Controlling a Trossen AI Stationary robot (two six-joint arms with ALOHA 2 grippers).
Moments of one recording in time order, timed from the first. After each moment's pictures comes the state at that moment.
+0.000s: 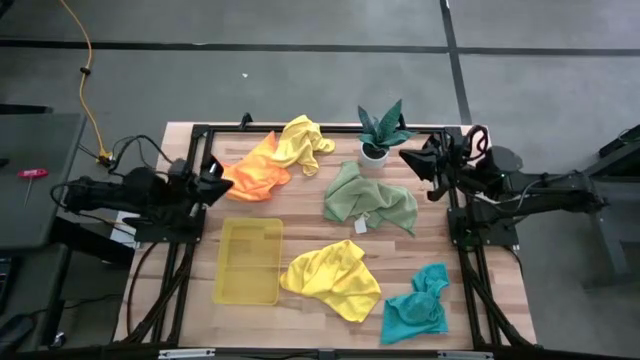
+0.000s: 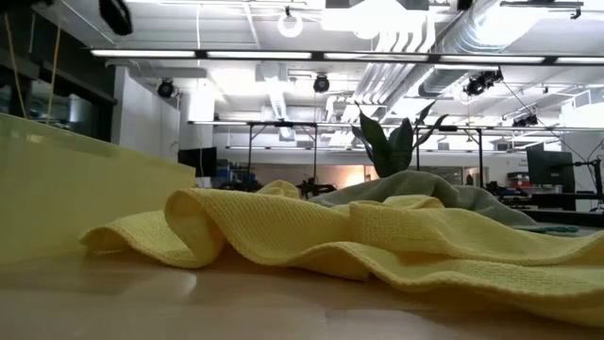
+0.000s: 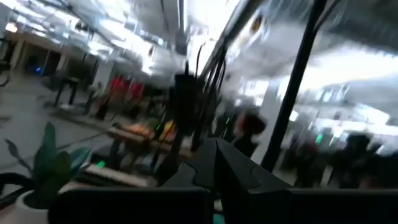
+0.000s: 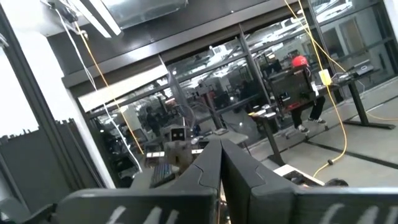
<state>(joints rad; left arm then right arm) 0.00 0.30 0.36 0.27 -0.14 -0.27 -0.02 0.71 0.72 0.30 0.20 0.33</state>
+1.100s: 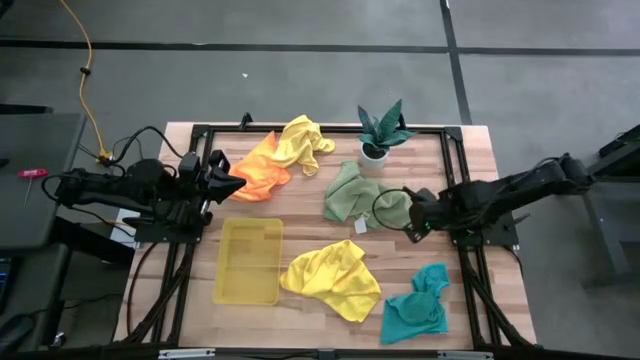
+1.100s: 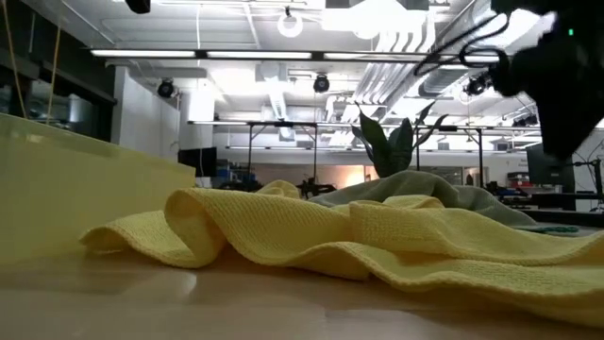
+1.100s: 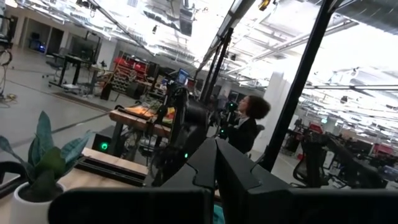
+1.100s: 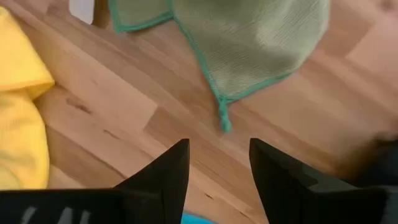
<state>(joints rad) 0.00 0.49 0.53 0.21 -0.14 -0.30 0.21 1.01 0.67 -1.00 0.09 1.20</state>
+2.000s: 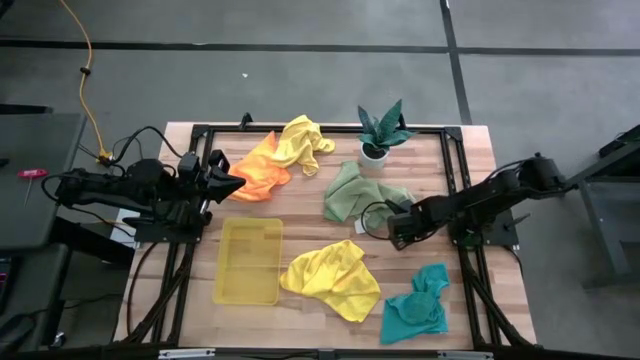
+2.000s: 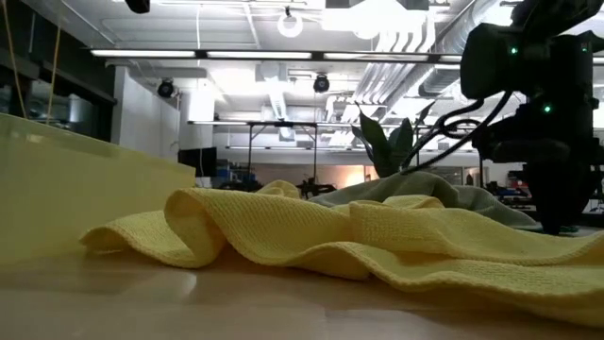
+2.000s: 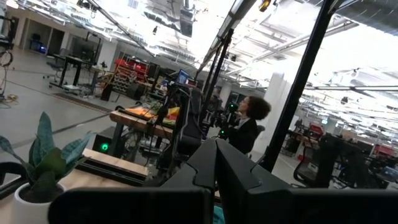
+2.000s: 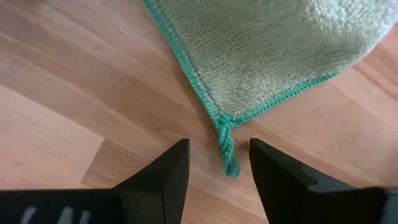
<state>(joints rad) 0.00 0.49 0.53 0.21 -0.14 -0.30 0.18 1.40 0.61 -0.78 0.07 1.17</state>
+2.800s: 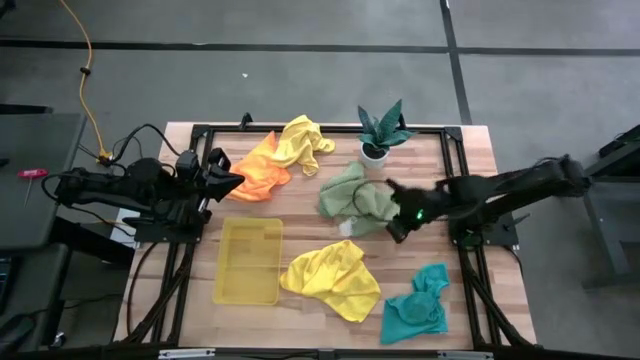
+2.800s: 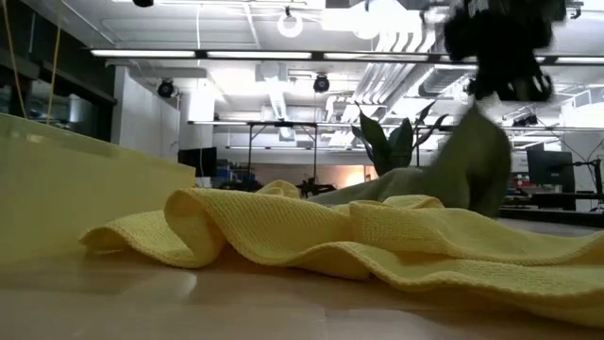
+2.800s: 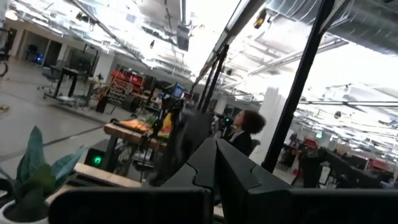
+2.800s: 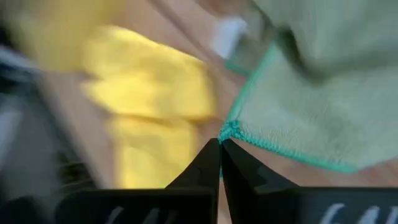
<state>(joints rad) 0.00 0.53 0.53 0.31 -0.15 -0.30 0.13 1.05 0.85 -0.67 -0.06 0.99</state>
